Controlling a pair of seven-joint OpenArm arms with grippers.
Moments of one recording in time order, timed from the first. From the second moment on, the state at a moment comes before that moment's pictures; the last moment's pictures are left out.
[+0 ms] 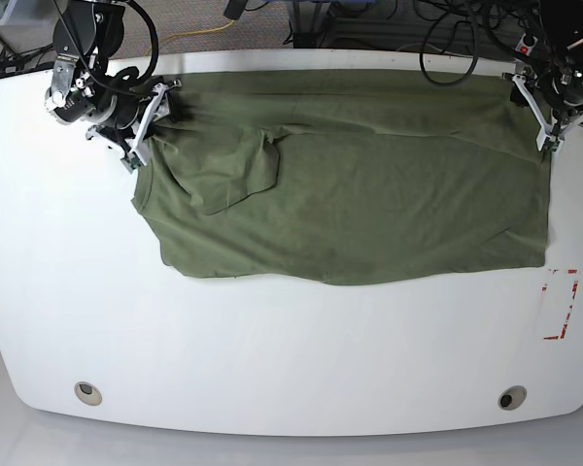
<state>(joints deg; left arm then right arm) 21.0 -14.1 -37.2 101.9 -7.5 -42.8 65.6 -17.3 13.8 20.1 100.0 27.6 41.0 -69.4</state>
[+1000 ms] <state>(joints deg) 18.0 -13.1 -36.1 114.2 -7.9 -42.8 70.4 -6.8 18.1 28.8 107.5 27.6 41.1 -76.1</state>
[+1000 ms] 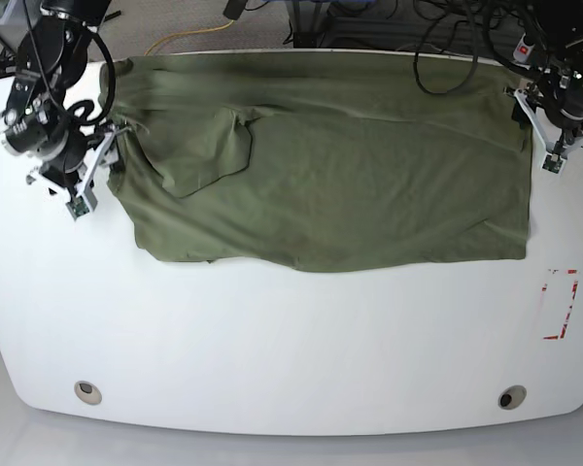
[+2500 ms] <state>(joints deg) 1.2 -13.2 -33.1 111.5 2.5 -42.8 70.2 19.0 16.6 4.5 68.2 27.2 40.6 -56.9</state>
